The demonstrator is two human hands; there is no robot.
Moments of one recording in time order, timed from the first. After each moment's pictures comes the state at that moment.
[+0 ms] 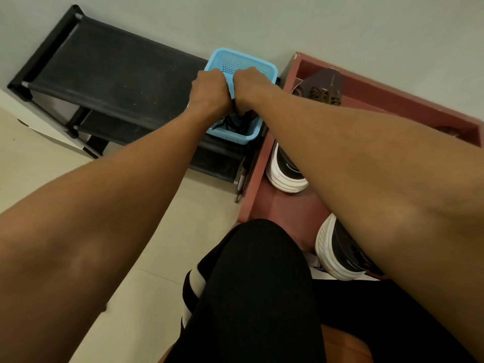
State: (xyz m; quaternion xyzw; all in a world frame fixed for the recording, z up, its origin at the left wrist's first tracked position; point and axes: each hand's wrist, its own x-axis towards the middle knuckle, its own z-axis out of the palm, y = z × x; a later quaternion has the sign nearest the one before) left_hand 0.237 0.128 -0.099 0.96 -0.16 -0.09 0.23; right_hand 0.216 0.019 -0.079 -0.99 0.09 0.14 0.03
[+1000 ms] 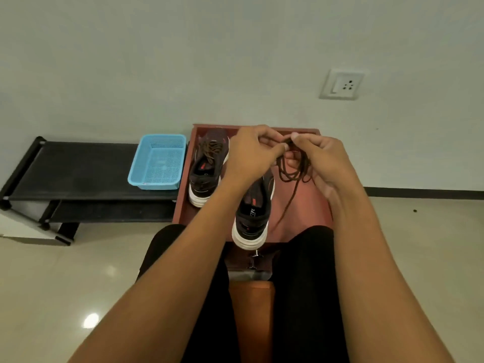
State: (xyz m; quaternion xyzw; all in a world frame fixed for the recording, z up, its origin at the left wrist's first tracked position) left_hand -0.053 0.010 0.082 0.73 -0.33 -0.16 0.57; right_hand -0.173 -0.103 0.093 -0.62 0.32 -0.24 0.67
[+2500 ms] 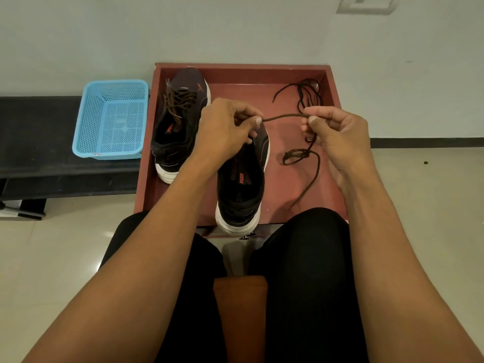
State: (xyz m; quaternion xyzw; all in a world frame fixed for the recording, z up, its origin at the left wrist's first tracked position) left_hand -0.005 -0.020 -0.012 0.78 -0.36 -0.20 0.47; right_hand -0.177 -0.161 -0.011 -0.66 0.40 -0.29 0.57
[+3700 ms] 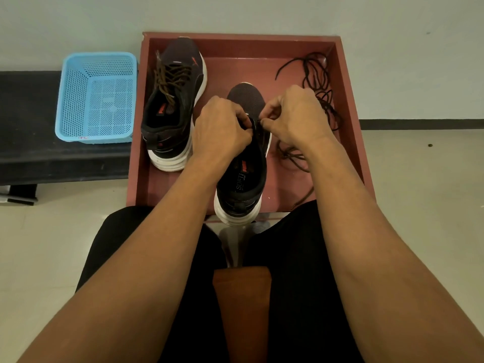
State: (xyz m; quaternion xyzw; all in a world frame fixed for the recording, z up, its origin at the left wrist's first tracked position) left_hand -0.011 -0.020 -0.041 0.90 -0.32 -0.14 0.26; right_hand -0.106 -0.147 -0.024 -0.90 0.36 -0.03 0.26
